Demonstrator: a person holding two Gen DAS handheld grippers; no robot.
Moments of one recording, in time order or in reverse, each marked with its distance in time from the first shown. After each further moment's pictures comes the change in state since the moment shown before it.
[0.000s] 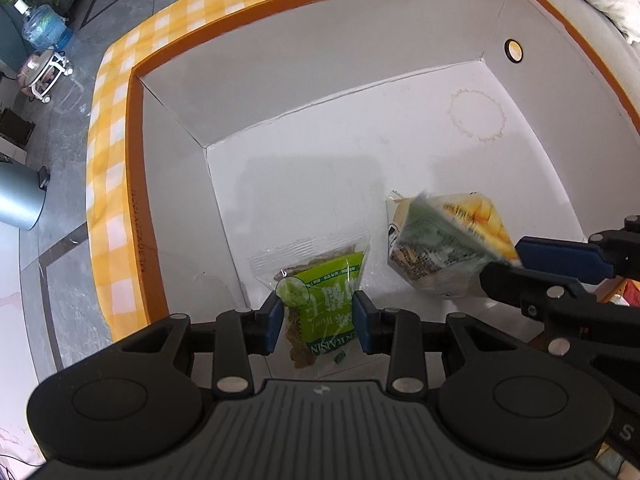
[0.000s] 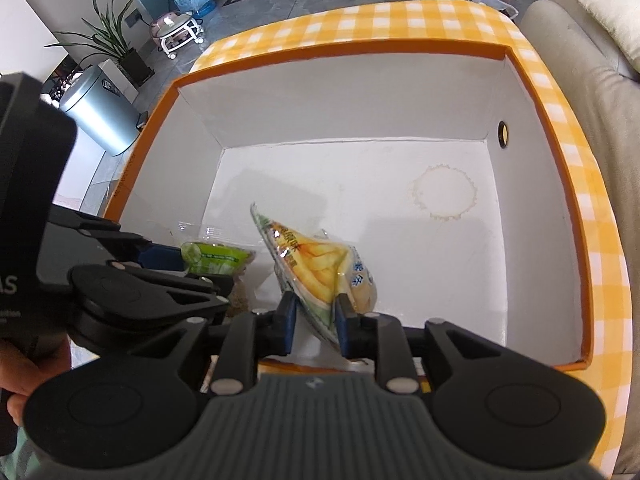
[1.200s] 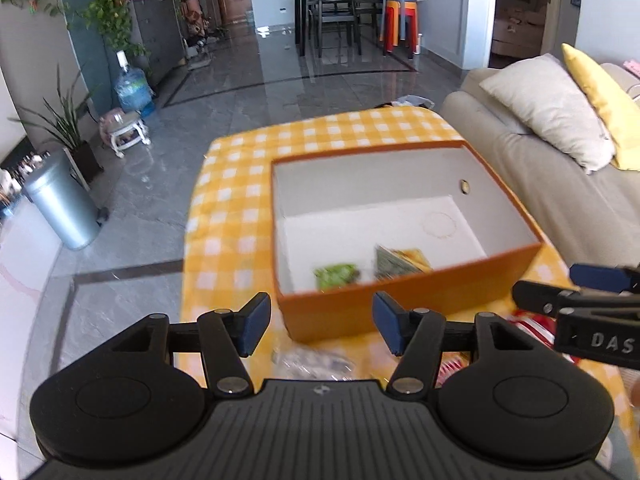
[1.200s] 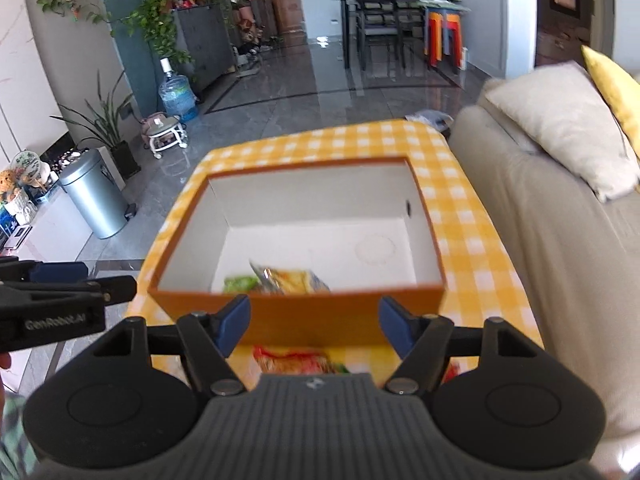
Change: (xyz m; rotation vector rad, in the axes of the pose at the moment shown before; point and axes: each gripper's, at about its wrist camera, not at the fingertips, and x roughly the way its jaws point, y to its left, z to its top) left arm -0.153 -0.001 -0.138 -0.211 -0.481 0.032; right arm -0.146 0.021 -0.118 0.010 -0.372 -0.121
